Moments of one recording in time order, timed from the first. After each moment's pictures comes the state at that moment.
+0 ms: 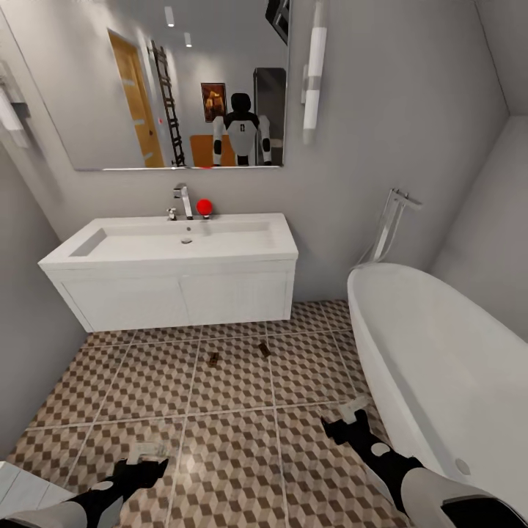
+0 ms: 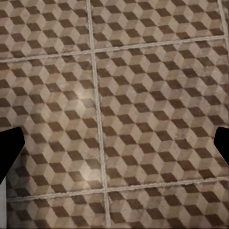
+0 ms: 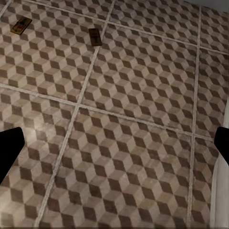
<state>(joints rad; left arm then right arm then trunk) -0.66 0.14 -0.31 0.07 0.31 -0.25 -0.14 -0.73 -0.03 0.13 -0.02 0.17 -0.37 0.07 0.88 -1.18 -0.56</state>
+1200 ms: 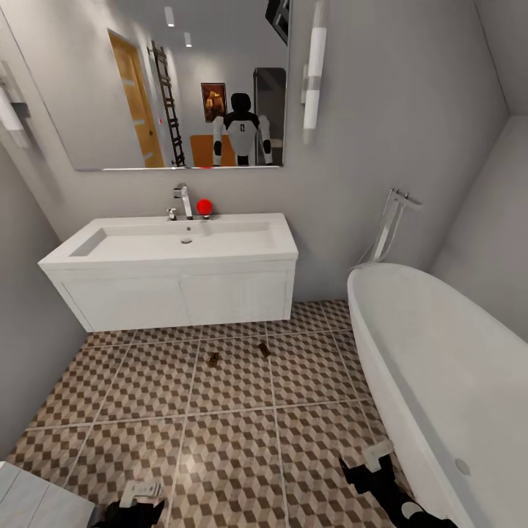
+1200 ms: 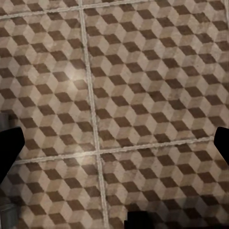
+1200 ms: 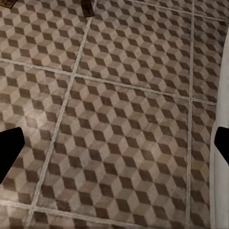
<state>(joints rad) -0.54 0.13 -0.31 0.07 0.31 -0.28 -0.16 -0.56 -0.09 0.14 -0.02 0.10 -0.51 0.08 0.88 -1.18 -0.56</state>
